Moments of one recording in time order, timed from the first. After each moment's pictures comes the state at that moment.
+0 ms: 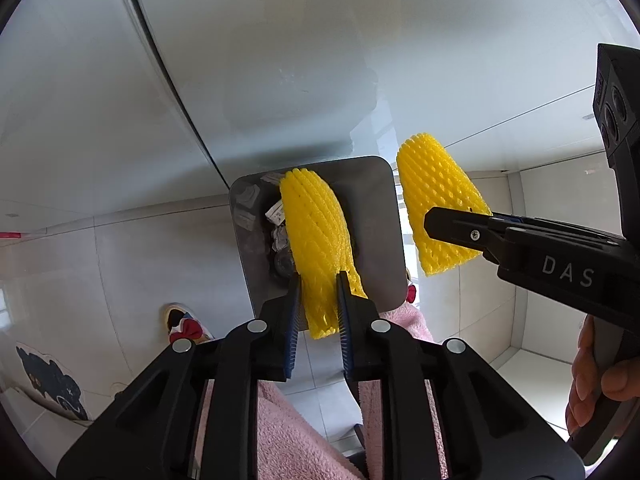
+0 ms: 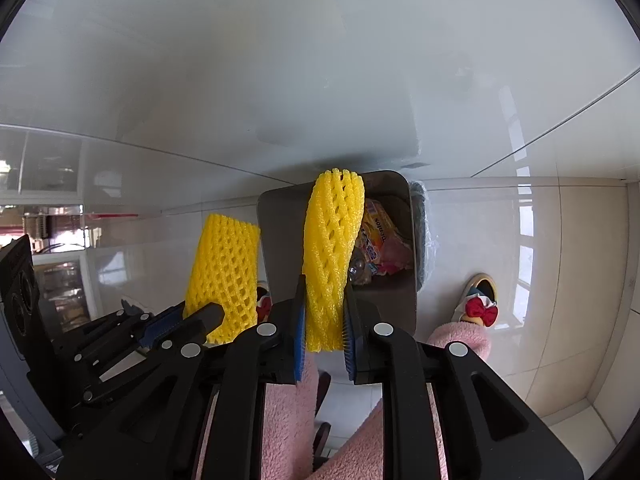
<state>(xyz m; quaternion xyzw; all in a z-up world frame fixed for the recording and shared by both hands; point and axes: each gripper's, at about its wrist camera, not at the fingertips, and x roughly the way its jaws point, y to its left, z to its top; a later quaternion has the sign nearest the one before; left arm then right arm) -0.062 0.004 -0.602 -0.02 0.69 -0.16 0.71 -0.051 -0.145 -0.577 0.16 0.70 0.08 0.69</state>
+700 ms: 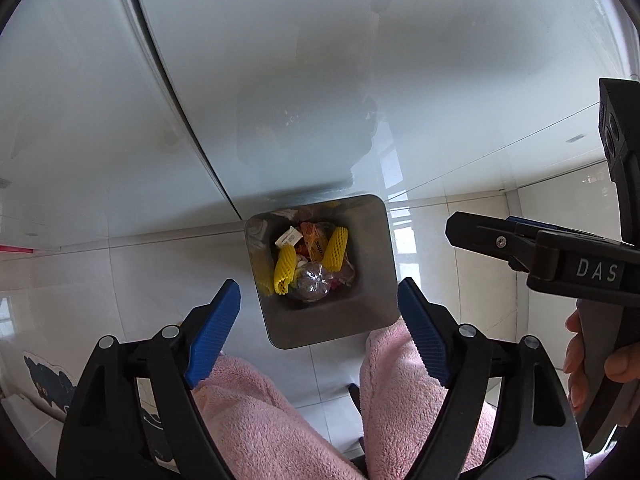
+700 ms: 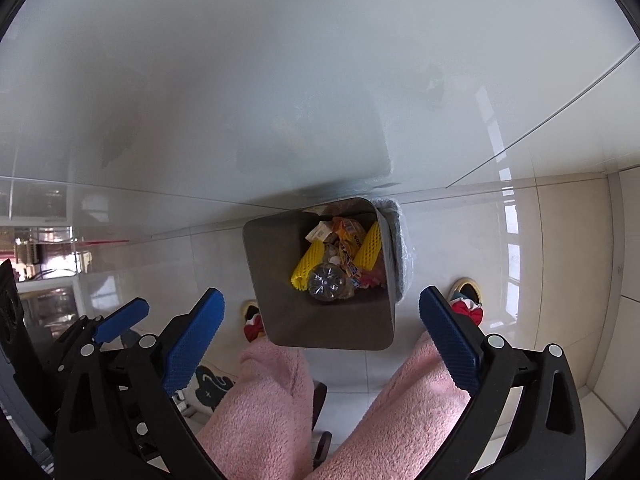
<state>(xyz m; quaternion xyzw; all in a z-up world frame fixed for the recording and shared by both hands) -0.050 0.012 -0.551 -0.01 0.65 -0.15 0.74 -0.046 -0.169 -0.551 0.17 0.68 0.04 0.71</state>
